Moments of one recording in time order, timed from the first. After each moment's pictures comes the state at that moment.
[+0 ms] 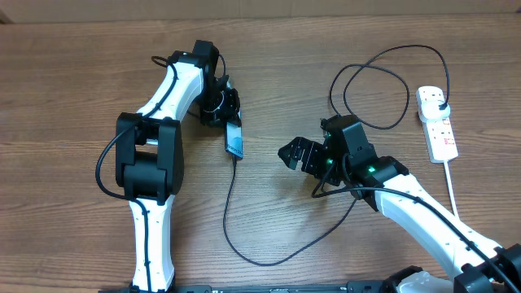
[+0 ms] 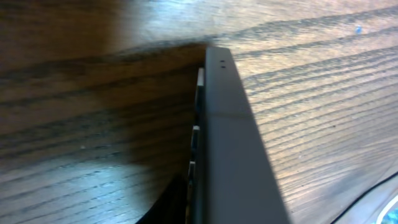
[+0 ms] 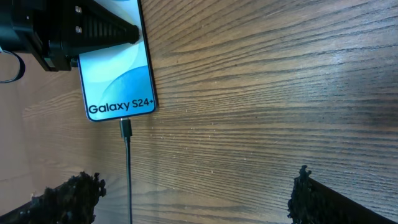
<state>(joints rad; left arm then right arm) -0.19 2.36 1.88 -1.09 0.45 -0.32 0.44 1.40 0.79 -0.32 -0.33 0.80</state>
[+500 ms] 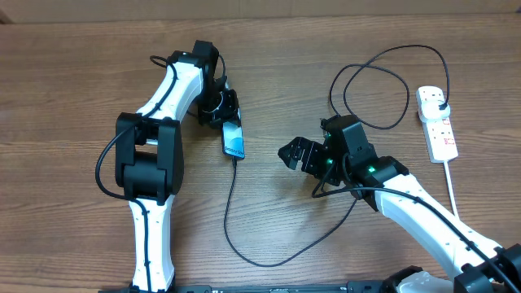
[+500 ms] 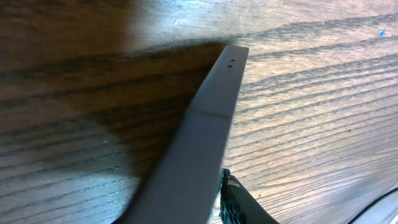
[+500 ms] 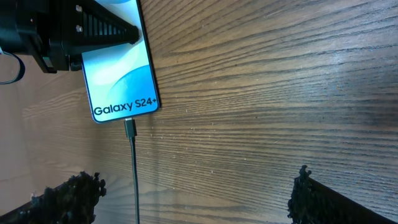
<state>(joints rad) -0.19 2.36 1.88 -1.10 0.41 -0.33 0.44 1.40 0.79 -0.32 -0.33 0.80</state>
